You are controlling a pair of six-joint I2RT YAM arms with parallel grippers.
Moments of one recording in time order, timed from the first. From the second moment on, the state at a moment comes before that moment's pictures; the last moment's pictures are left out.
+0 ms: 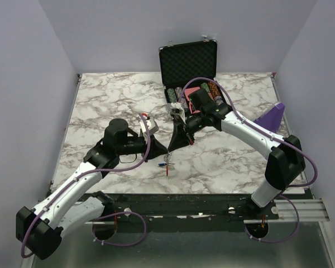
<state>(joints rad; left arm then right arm) -0.58 0.88 0.70 -0.14 0.73 -0.06 0.66 1.66 1.37 -0.61 -1.25 -0.41</state>
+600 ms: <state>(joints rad) -0.57 0.96 0.83 -0.34 0.77 0.05 0.68 1.66 1.37 -0.63 -1.24 -0.43</state>
